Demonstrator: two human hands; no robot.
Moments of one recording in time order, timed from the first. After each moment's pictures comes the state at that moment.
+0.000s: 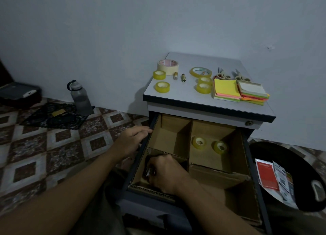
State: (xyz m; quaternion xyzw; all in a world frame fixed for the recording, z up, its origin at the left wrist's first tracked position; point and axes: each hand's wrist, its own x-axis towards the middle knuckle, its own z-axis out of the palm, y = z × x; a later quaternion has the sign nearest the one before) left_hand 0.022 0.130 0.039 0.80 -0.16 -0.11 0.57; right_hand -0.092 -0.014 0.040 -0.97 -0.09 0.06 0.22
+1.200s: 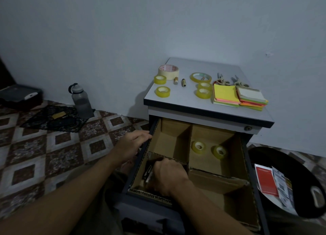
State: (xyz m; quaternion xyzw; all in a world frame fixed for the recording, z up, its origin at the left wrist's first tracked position) left_hand 0.020 0.134 0.041 0.79 -0.17 -0.14 0.57; right_hand -0.087 -0.012 0.042 -0.99 -0.06 0.09 0.05
